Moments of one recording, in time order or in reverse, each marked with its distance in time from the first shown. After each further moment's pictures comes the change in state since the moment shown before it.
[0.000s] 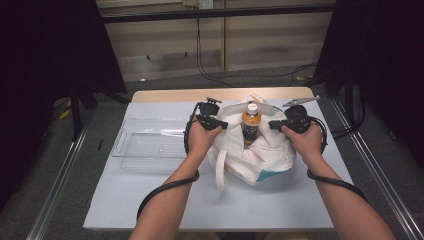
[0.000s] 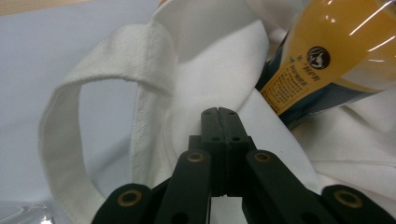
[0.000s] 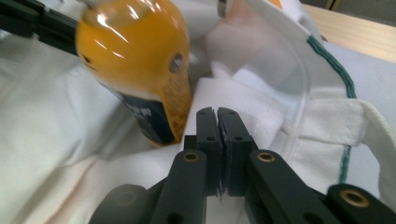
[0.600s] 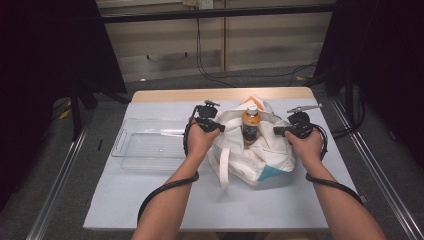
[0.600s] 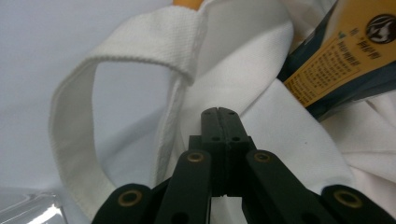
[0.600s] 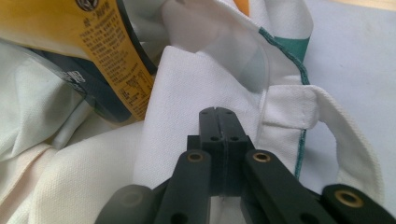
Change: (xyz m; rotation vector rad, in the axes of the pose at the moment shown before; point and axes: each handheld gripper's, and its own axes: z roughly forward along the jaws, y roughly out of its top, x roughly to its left) left arm 0.010 -0.009 0.011 0.044 0.037 -0.007; right arm -0.020 -0.029 0.017 0.020 -0.040 0.101
